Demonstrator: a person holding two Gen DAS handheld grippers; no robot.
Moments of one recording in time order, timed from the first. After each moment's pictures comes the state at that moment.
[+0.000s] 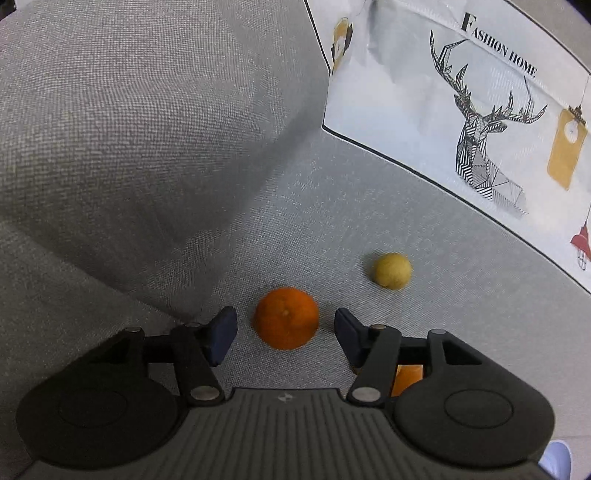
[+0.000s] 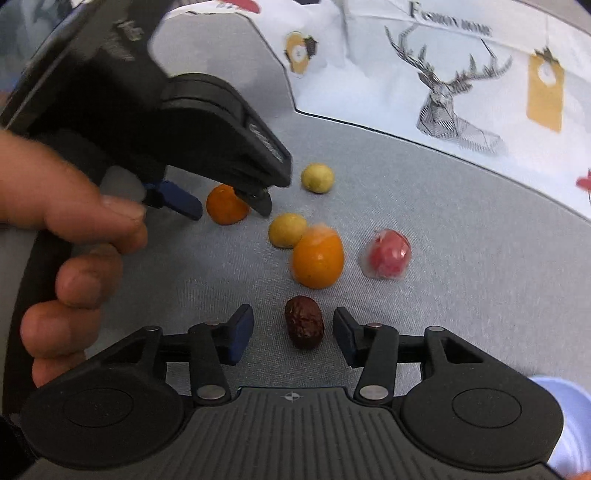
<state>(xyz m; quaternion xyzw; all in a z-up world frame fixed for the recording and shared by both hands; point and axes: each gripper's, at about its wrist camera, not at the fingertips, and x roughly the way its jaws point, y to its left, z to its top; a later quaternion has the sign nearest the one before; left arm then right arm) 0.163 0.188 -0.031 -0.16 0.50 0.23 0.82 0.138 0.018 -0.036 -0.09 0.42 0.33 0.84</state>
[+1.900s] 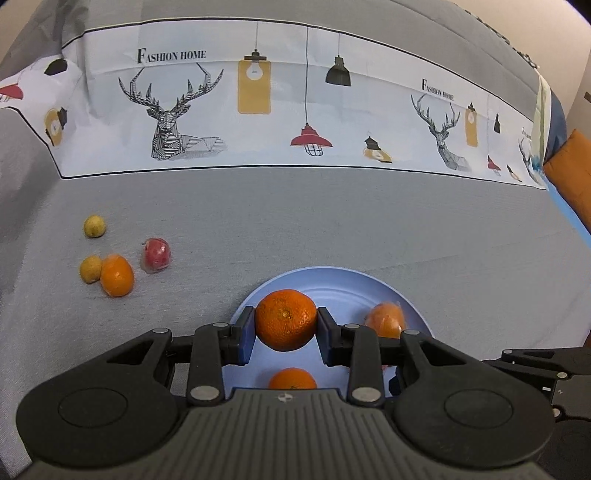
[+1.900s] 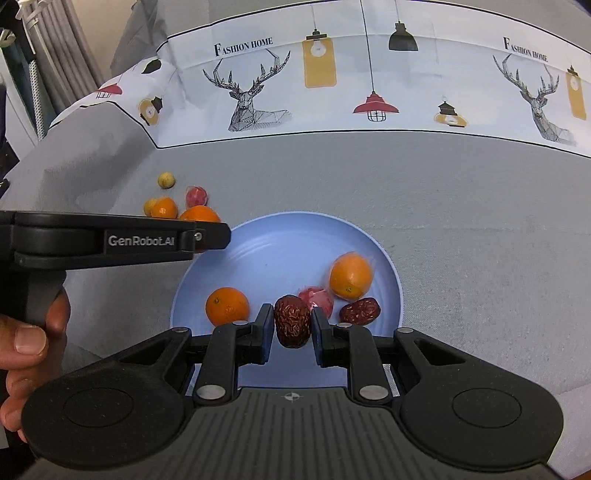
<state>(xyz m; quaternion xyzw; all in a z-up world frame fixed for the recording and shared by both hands) 0.062 -0.016 0.015 -0.04 0.42 -0.07 0.90 0.025 -0.174 0.008 0.03 0.43 0.16 0.89</state>
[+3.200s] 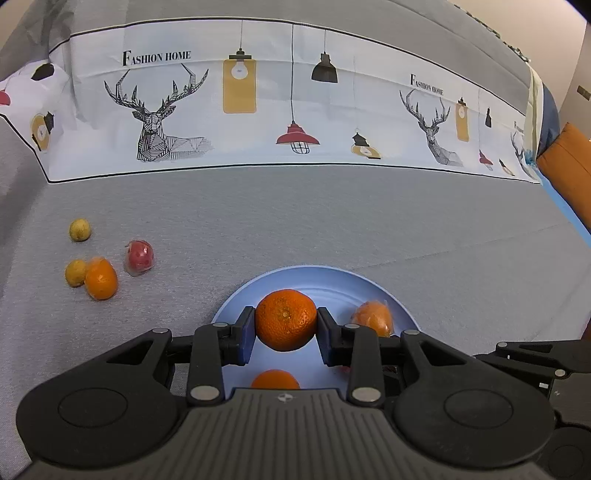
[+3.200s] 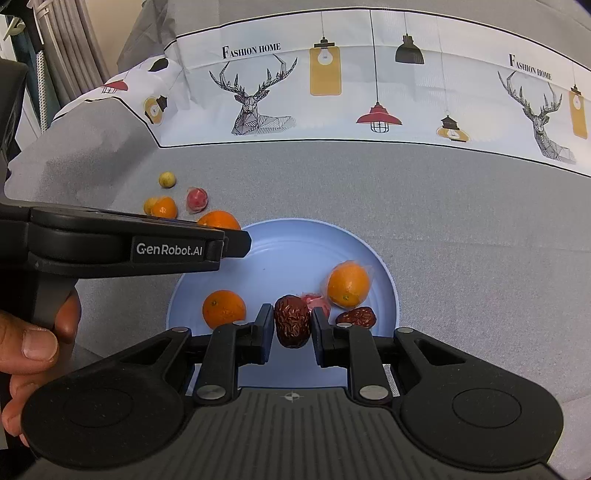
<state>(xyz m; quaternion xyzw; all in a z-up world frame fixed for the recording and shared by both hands) 0.064 -0.029 0.012 -0.03 0.42 -0.08 0.90 0.022 -0.171 0.011 0.01 0.42 0.16 0.89</state>
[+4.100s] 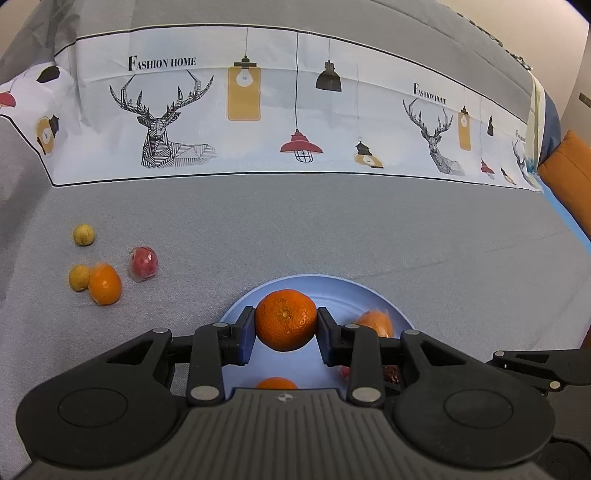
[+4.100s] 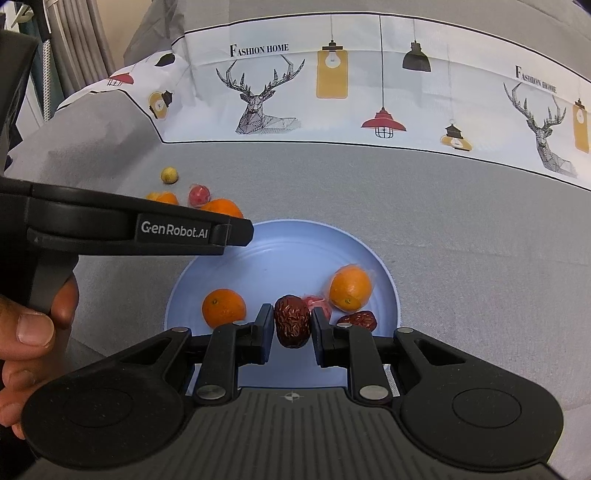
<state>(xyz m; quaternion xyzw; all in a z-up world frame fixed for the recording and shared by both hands) 0.063 -0.027 0.015 -0.03 0.41 -0.07 0.91 0.021 -0.165 0.008 -0.01 0.41 0.17 0.89</state>
